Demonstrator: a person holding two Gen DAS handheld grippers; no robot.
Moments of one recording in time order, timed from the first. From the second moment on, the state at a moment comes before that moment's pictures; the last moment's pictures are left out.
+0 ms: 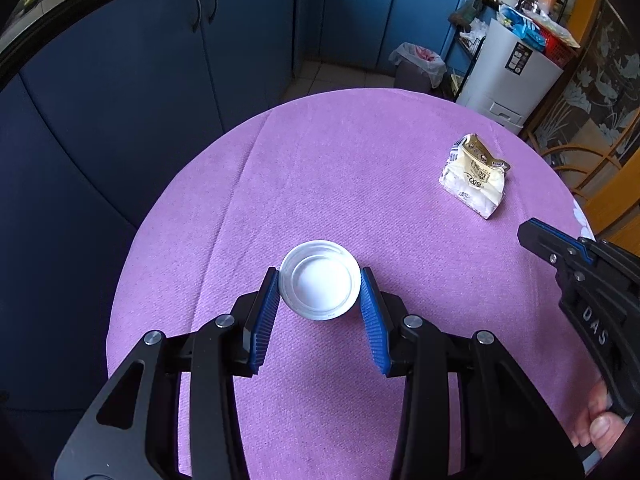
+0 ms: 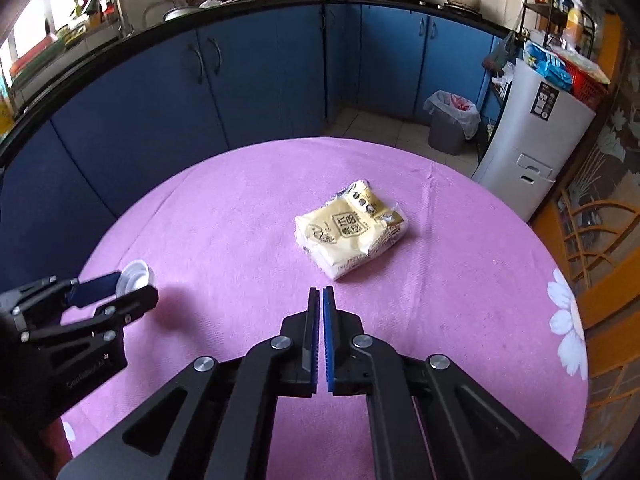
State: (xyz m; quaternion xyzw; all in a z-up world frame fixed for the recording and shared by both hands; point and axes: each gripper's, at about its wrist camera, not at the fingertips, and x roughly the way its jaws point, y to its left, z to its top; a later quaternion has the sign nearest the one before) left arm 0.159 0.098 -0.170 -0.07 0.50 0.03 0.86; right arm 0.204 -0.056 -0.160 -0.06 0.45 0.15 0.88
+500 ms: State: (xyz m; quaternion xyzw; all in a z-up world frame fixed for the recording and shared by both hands) left arm 0.182 0.118 -0.154 -0.07 0.47 0.04 0.88; right arm 0.253 -0.038 -0.160 -0.02 0.45 0.12 0.89
